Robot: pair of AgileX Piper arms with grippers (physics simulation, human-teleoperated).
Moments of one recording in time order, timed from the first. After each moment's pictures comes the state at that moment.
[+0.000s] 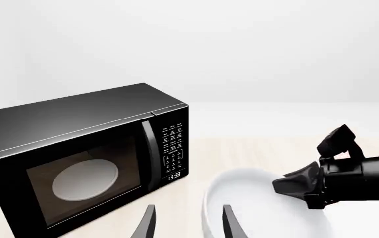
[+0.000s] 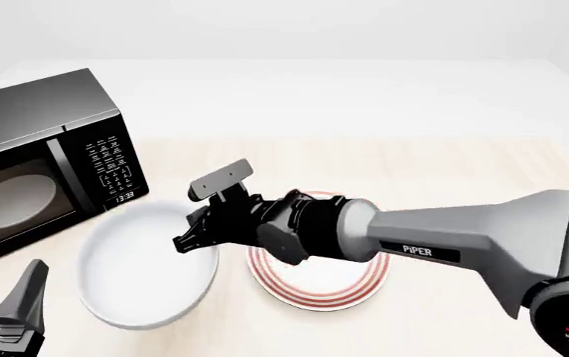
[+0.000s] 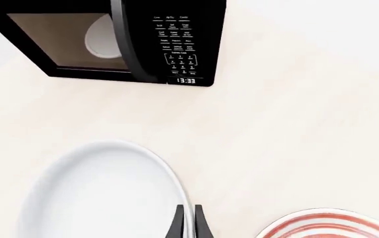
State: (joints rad) left arm 0.00 0.01 0.00 0.00 0.00; right arm 0.92 1.96 -1.30 -0.02 0.22
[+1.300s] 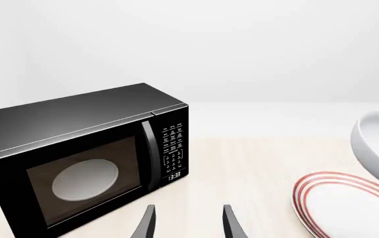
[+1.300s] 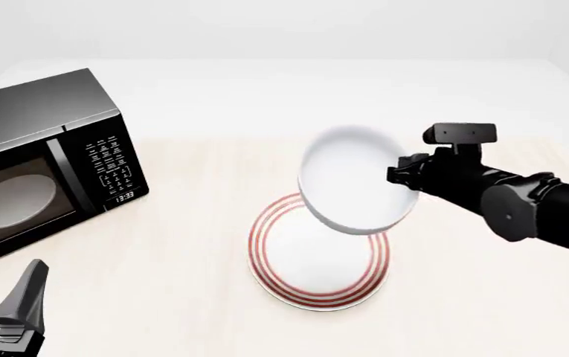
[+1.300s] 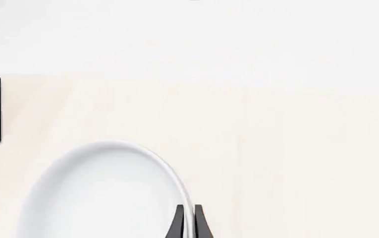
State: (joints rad) left arm 0.00 0.01 0.00 0.00 0.00; right arm 0.24 1.45 -0.78 -0.11 0.19
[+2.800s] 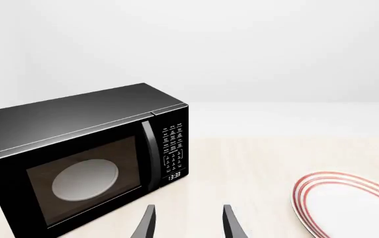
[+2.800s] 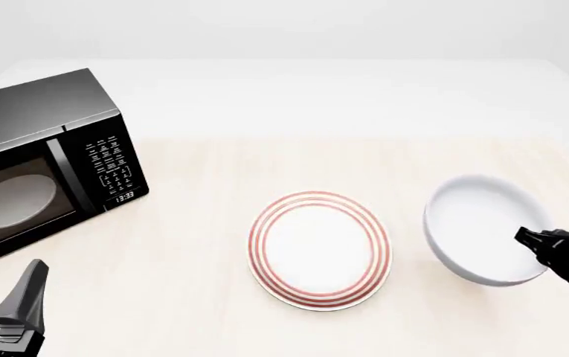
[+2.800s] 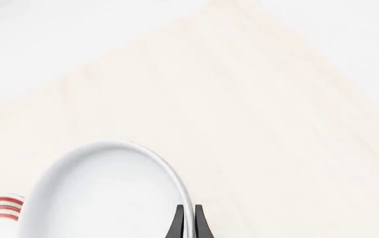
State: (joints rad) left arm 0.00 0.01 0.00 0.00 0.00; right arm -0.35 1.26 -0.34 -0.29 0.24
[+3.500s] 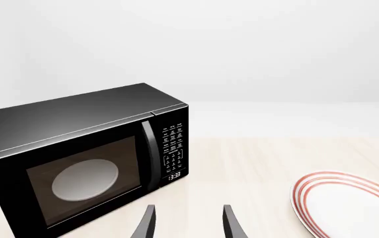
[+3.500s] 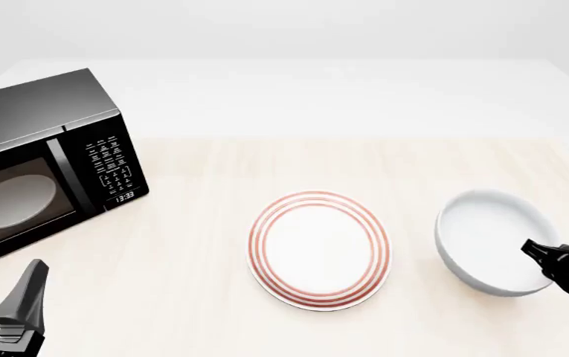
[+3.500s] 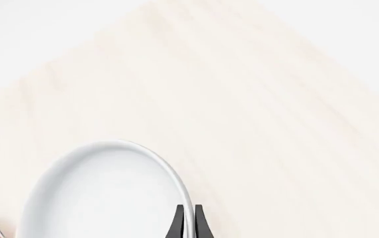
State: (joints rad) left arm 0.00 0.01 0.00 0.00 0.00; right arm -0.43 1.42 -0.32 -0.42 0.25
